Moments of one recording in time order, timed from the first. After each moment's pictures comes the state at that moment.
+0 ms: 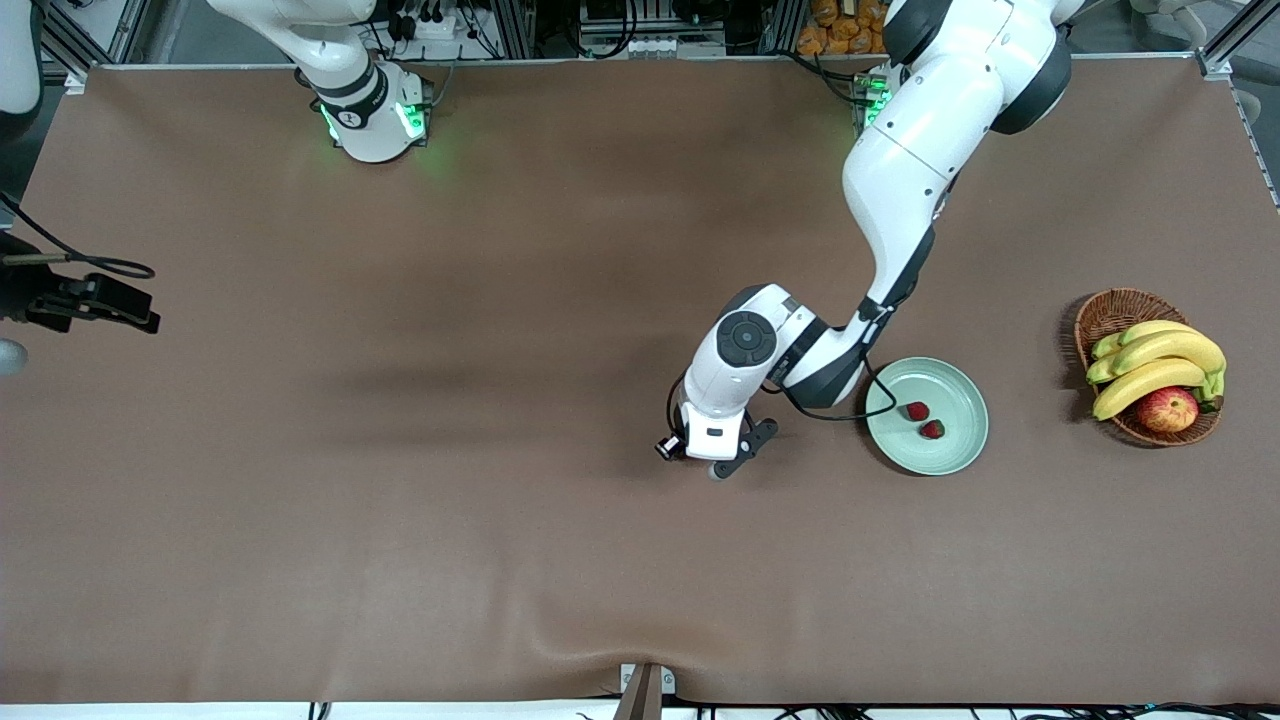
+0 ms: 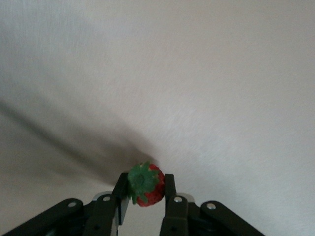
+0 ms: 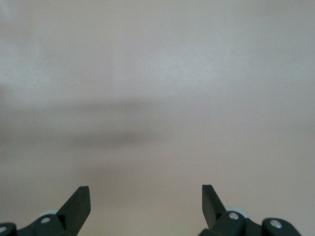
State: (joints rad) left arm -0.39 0.94 -0.31 -1.36 0.28 2.52 -1.48; right arm -0.08 0.16 0.04 -1.40 -0.03 1.51 -0.04
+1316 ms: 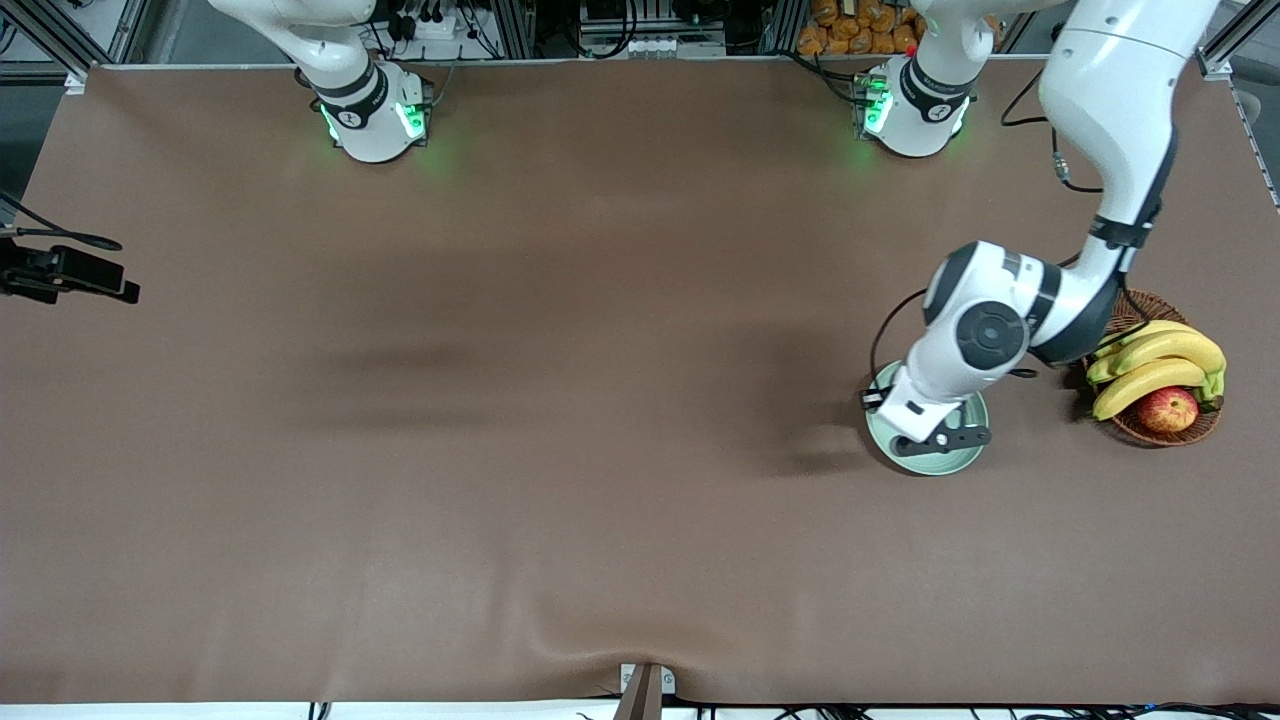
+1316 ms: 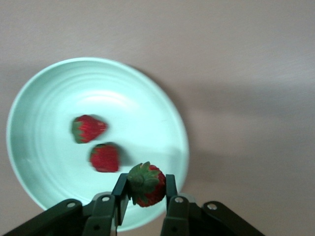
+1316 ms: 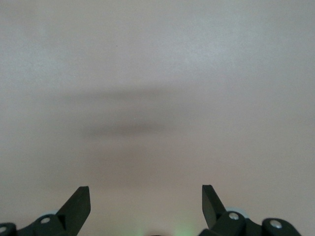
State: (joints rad) left arm 0.12 0.49 -0.37 -1.92 0.28 2.27 -0.50; right arm -0.09 0.15 -0.02 -1.41 0.06 1.43 -0.08
